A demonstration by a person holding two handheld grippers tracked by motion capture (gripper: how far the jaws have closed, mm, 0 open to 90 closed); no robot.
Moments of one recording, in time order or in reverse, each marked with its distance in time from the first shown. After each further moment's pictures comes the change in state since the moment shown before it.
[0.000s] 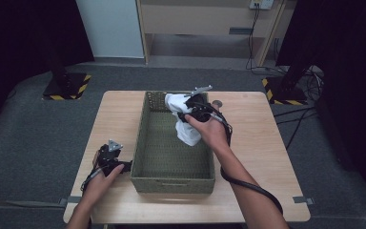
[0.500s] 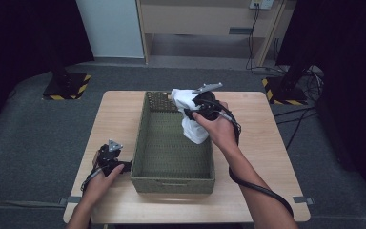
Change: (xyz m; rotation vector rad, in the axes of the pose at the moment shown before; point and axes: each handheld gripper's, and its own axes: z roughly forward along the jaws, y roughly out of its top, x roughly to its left) left arm 0.000 0.000 0.000 -0.002 -0.001 -0.003; right arm -0.009 0.002 -0.029 -0.040 -0.024 -0.006
